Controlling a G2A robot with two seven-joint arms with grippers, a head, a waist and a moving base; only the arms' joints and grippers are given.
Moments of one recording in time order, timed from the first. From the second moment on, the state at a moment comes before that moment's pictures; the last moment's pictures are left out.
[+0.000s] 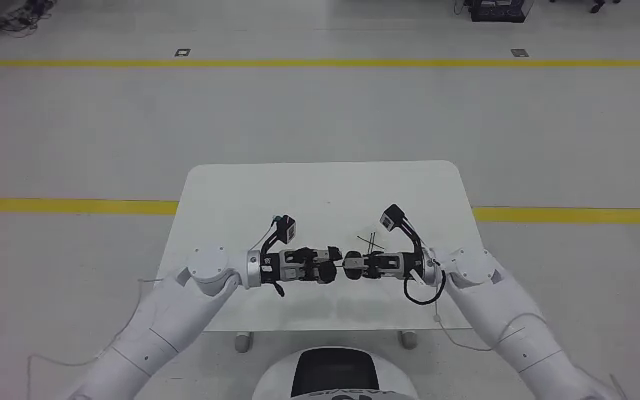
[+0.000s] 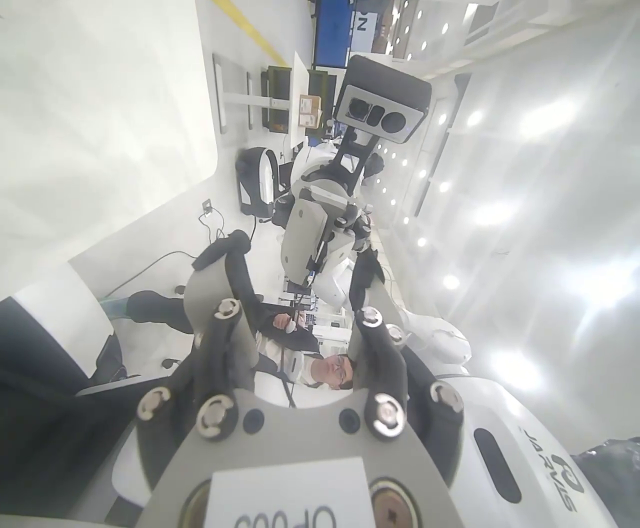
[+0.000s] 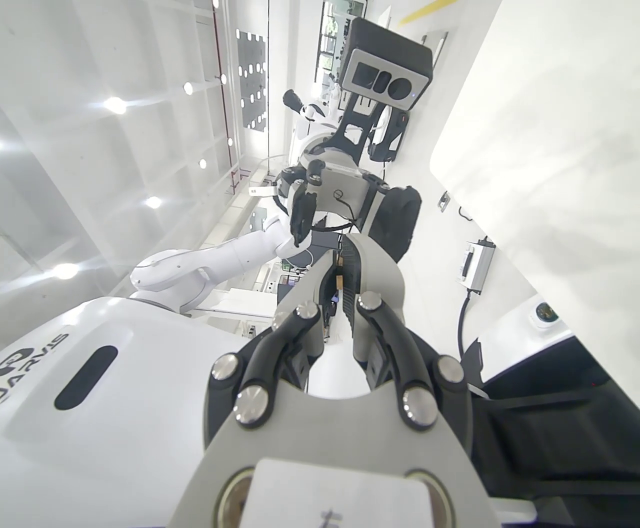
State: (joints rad) left arm 1.27 -1.01 -0.90 -1.50 -0.60 -0.05 -0.93; right arm -1.32 -1.08 1.05 -1.40 0.44 -0.34 1.13
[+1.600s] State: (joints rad) left arm 1.26 -1.01 -0.88 -1.49 -0.59 -0.05 -0.91; right arm -1.28 -1.10 1.00 -1.30 0.52 -0.33 1.14
